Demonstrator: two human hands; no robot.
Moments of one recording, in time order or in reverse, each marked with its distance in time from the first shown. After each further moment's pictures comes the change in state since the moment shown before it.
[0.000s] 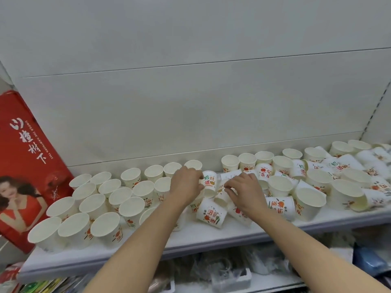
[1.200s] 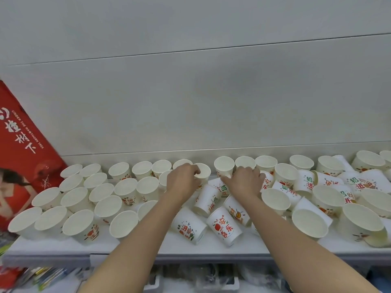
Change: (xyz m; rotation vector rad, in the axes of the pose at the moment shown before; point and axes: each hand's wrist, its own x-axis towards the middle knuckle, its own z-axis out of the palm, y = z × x) left_hand 0.054 0.032 0.034 -0.080 -0.009 -0.258; right_hand 0.071 0.062 0.038 -0.126 -0.284 0.544
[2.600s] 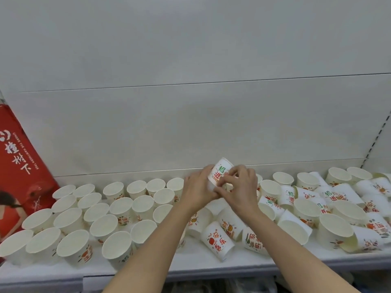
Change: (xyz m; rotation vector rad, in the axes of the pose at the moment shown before) left_hand -0.004 0.060 -0.022 -0.336 0.037 0.177; right_hand -0.039 0.012 -0.071 0.541 0.312 -0.375
